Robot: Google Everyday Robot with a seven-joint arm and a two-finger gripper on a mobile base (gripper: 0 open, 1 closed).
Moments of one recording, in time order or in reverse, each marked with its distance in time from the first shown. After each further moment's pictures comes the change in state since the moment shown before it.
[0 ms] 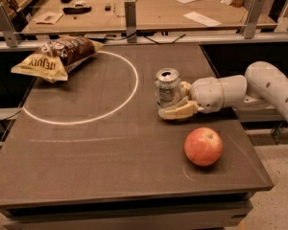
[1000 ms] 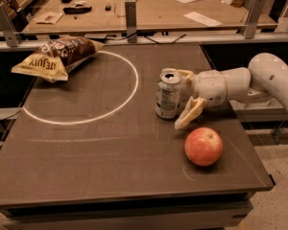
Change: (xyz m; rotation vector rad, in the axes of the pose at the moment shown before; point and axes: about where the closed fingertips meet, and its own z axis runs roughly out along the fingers) arm -0.021 -0.006 -0.007 -0.003 0.009 -0.056
